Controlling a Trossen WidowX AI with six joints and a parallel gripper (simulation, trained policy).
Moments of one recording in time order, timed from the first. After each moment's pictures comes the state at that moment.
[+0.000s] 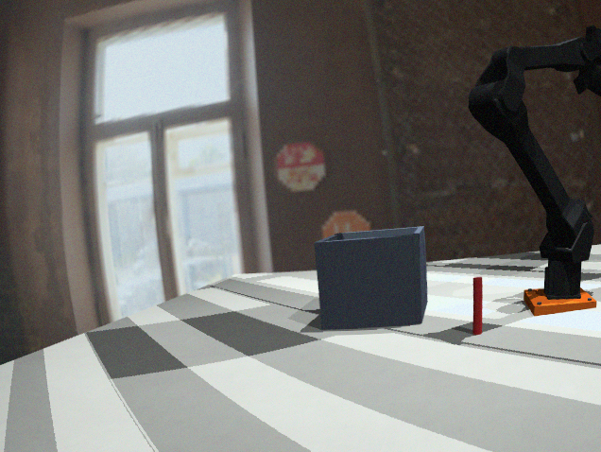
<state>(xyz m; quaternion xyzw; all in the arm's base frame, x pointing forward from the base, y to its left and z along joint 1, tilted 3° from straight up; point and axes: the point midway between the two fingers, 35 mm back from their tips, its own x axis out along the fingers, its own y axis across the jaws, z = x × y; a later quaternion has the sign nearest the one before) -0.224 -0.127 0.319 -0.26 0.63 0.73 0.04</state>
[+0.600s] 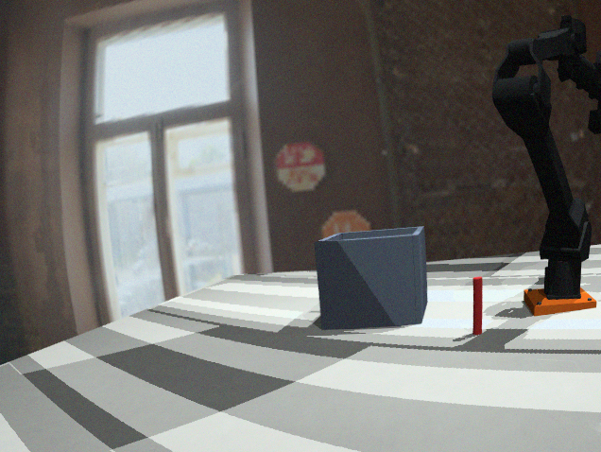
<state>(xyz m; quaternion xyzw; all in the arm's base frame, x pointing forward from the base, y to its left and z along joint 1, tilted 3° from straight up) -0.167 -0.199 0.357 -0.35 0.61 0.70 -0.11</state>
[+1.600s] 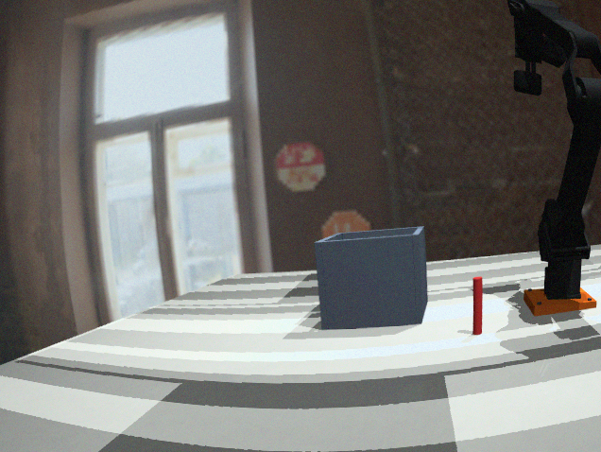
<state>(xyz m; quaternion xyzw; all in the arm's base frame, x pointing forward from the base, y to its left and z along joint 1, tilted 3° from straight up) 0.034 -0.231 0.449 -0.59 0.49 0.49 -0.42</state>
